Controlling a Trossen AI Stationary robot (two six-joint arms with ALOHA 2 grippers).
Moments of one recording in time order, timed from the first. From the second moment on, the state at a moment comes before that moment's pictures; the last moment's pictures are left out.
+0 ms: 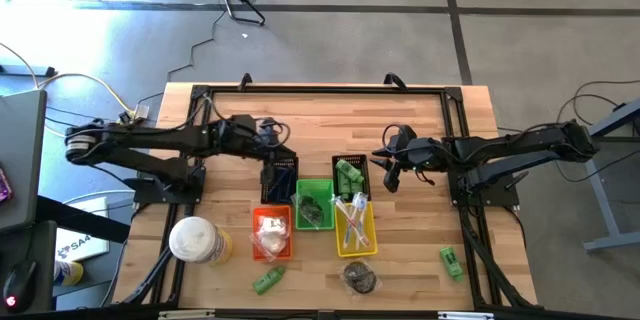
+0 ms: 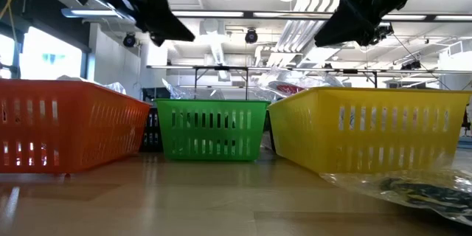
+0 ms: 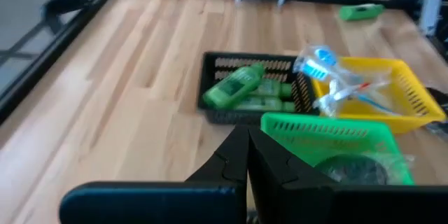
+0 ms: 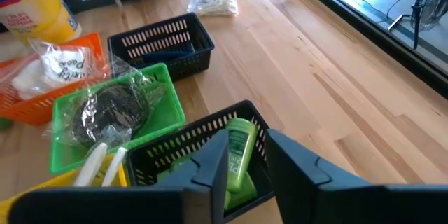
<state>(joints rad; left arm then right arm) 0.16 1.08 0.69 -0.03 0.09 -0.01 0.06 1.02 0.66 -0.20 0.31 0.32</state>
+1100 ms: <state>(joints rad) 0.16 0.96 0.69 -0.83 -0.33 -0.63 0.06 1.02 0.66 -0.07 0.32 0.13</state>
